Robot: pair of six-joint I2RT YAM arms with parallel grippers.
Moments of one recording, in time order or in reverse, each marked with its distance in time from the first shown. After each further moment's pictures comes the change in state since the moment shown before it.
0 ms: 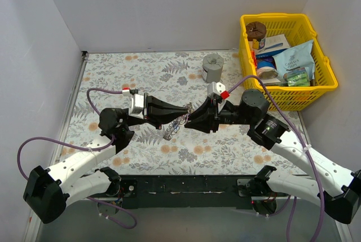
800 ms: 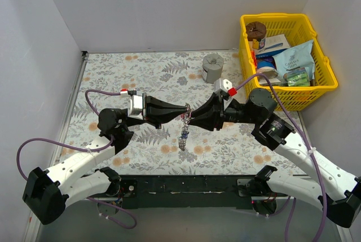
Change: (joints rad) left arm 0.000 -0.012 0.000 -0.015 -0.016 0.039; right arm -0.037 -0.032 0.018 0.011 -0.015 0.037
